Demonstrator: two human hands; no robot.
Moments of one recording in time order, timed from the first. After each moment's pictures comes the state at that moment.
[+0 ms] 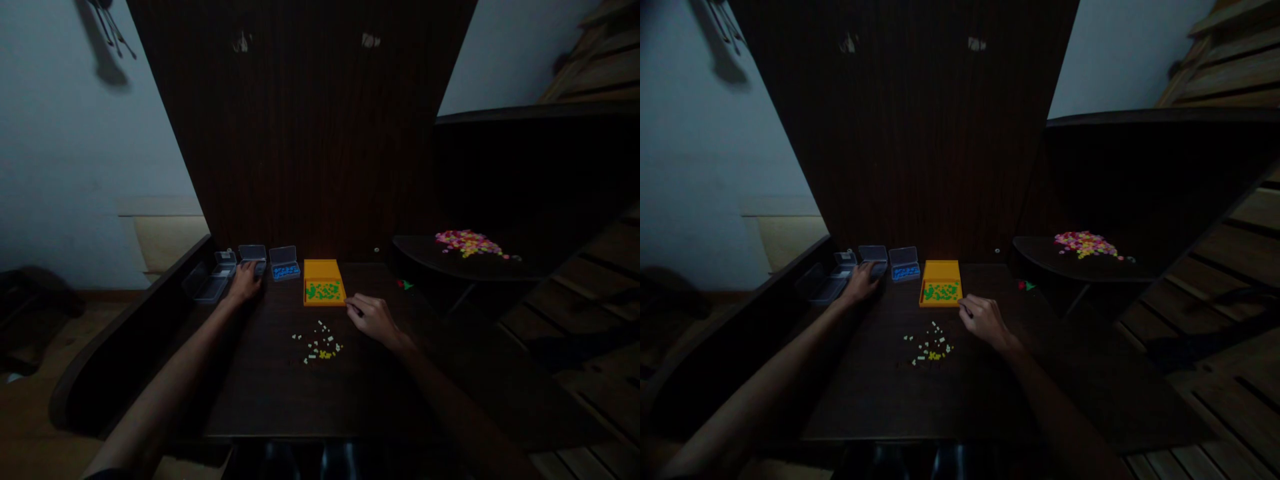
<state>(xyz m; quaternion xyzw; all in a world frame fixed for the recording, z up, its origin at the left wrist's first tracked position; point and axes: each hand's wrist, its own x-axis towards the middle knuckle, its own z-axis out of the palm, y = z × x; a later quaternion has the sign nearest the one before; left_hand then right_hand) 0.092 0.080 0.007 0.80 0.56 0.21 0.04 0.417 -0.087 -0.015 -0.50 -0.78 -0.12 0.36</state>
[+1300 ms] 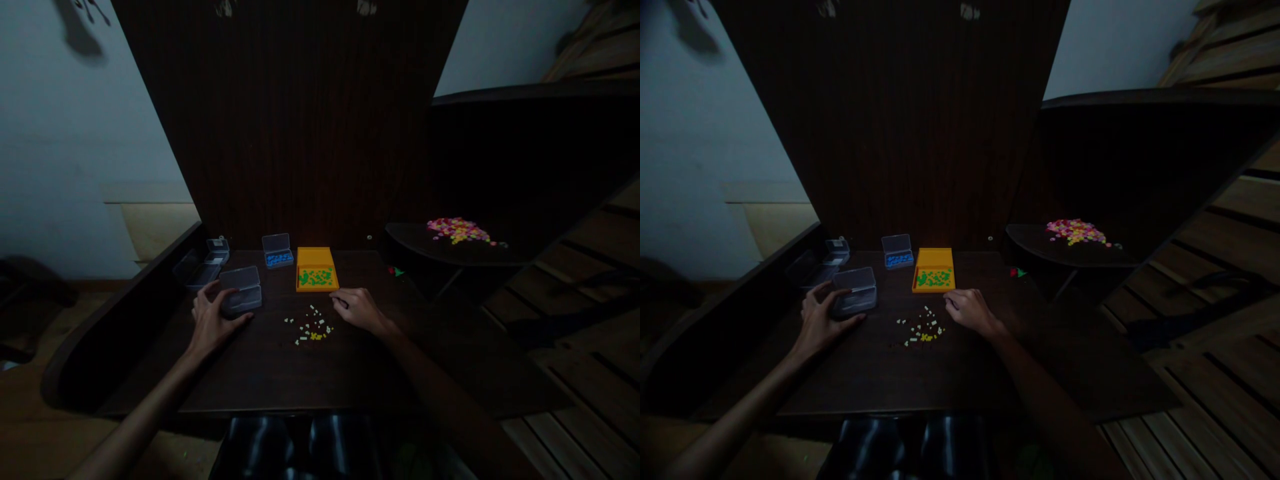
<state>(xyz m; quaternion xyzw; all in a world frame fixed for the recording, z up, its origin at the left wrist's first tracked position) 0.051 -0.056 -0.011 0.75 0.58 0.32 0.01 0.410 -0.091 -0.022 -0.48 -0.81 -0.06 0.32</state>
